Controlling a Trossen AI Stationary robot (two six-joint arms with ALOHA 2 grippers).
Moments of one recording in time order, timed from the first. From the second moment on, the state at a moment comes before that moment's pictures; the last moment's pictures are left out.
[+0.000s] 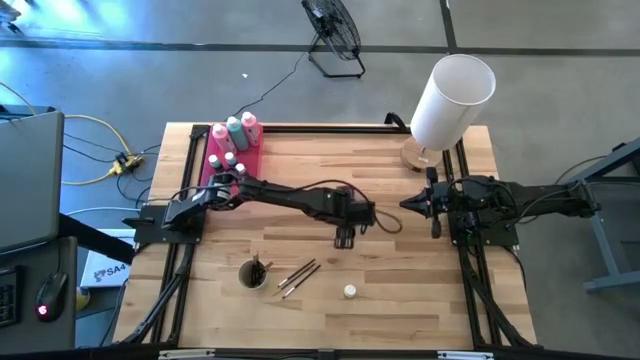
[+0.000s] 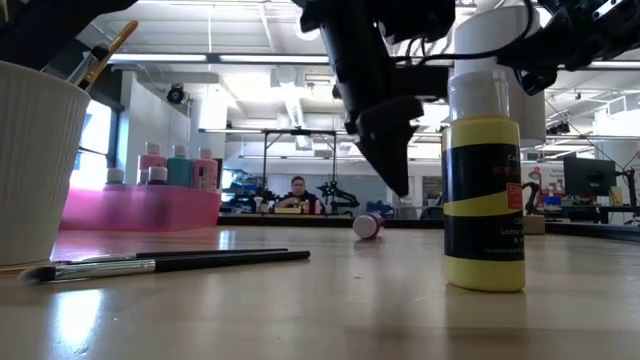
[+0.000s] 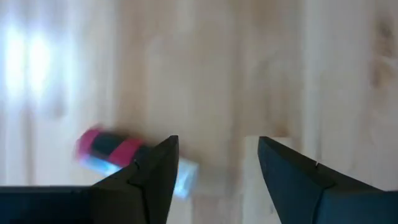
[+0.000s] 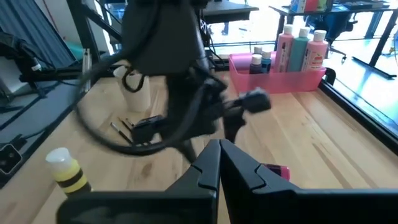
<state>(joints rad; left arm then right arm) -0.05 2.26 2.00 -0.85 -0.27 0.02 0.05 0.38 0.36 -0.19 0.07 0.08</state>
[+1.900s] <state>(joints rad) 0.06 2.41 2.07 -0.91 -0.17 -1.15 0.09 0.28 0.36 -0.18 -0.06 0.06</state>
